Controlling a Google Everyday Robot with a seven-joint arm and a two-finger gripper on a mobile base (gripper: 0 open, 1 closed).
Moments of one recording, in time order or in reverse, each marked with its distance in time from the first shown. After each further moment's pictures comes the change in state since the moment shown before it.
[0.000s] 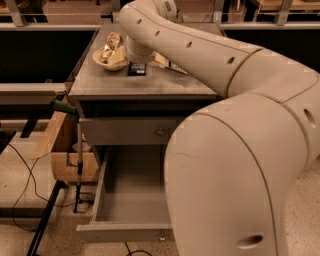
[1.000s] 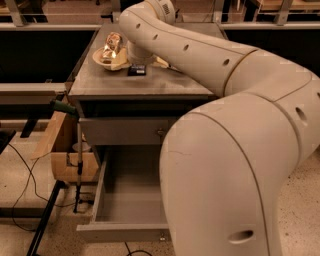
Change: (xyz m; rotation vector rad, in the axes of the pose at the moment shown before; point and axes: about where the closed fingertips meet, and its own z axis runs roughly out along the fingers) arm 0.001 -0.007 0.011 0.039 0.000 -0.031
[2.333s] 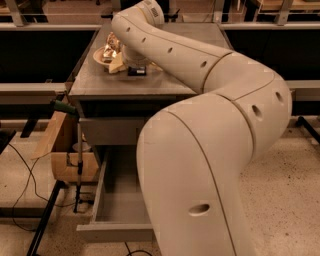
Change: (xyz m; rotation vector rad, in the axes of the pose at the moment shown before) arm -0.001 0.005 0.032 0.040 0.043 0.010
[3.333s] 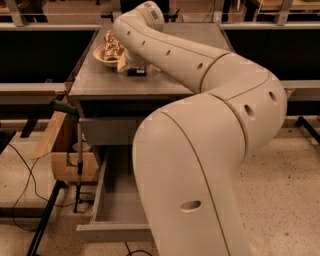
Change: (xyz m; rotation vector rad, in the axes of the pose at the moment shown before) arm -0.009 -0.013 0.010 0.040 -0.033 0.043
